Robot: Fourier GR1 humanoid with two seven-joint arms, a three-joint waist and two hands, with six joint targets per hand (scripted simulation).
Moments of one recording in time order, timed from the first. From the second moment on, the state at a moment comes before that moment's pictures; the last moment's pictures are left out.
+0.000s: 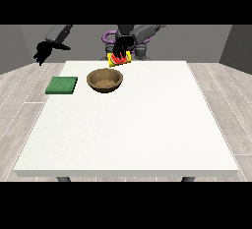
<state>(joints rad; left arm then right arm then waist) -0.78 0.00 -0.68 -0.92 -1.33 0.37 0.44 -0.50 -0.47 -0.36 -0.62 -0.18 0.33 -0.47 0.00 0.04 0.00</state>
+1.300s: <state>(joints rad) -0.91 0.01 -0.65 -1.02 -1.52 0.05 0.31 -0.49 -0.47 -0.37 -0.56 -0.21 0.34 -0.46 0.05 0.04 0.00</state>
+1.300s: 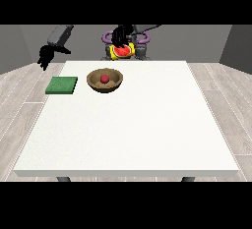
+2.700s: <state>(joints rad) -0.63 0.01 0.07 -1.09 -0.37 0.22 -0.24 -0.58 -0.26 -0.29 -0.69 -0.22 0.21 -0.34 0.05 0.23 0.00</state>
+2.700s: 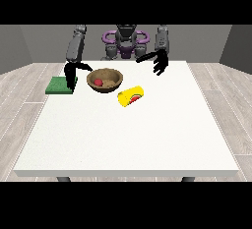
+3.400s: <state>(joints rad) -0.64 0.02 0.02 -1.20 -0.32 0.14 -0.19 -0.52 -0.26 -0.31 -0.60 -0.24 0.24 -0.50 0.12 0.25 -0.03</state>
